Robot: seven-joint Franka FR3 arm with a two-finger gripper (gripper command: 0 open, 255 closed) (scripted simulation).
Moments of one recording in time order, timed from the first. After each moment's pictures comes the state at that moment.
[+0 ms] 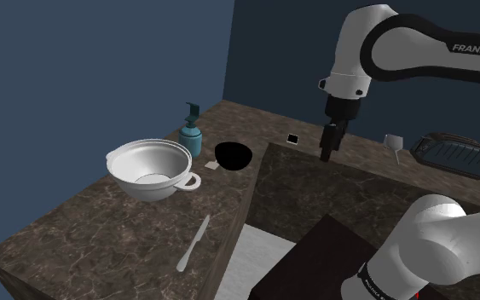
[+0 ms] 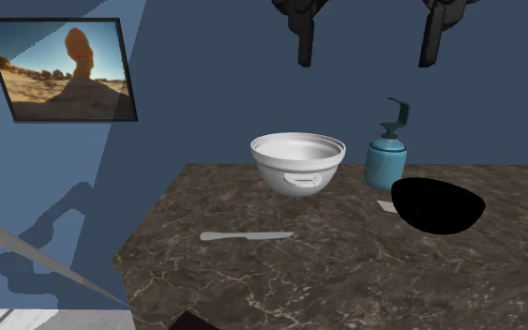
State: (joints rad) arm 0.01 -0.79 0.05 -2.43 0.02 1.50 -0.10
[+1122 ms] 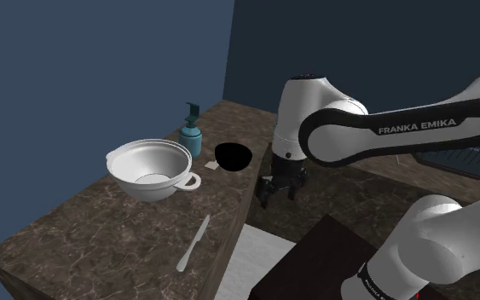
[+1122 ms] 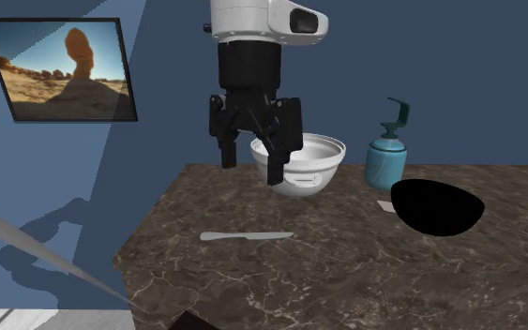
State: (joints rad) arm -0.01 -0.60 0.43 -2.64 0.26 1.98 0.53
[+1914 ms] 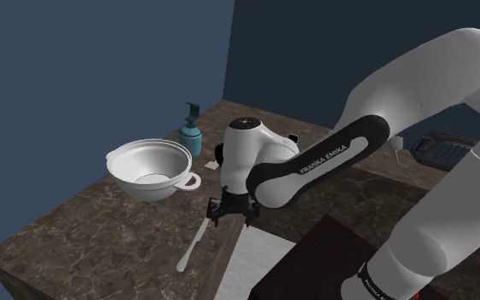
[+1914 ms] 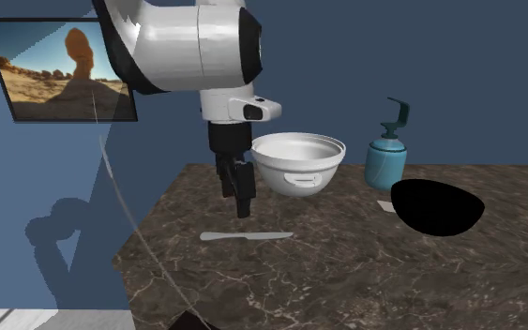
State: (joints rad) arm -0.20 -0.05 0.76 -2.49 0.01 2.39 1.20
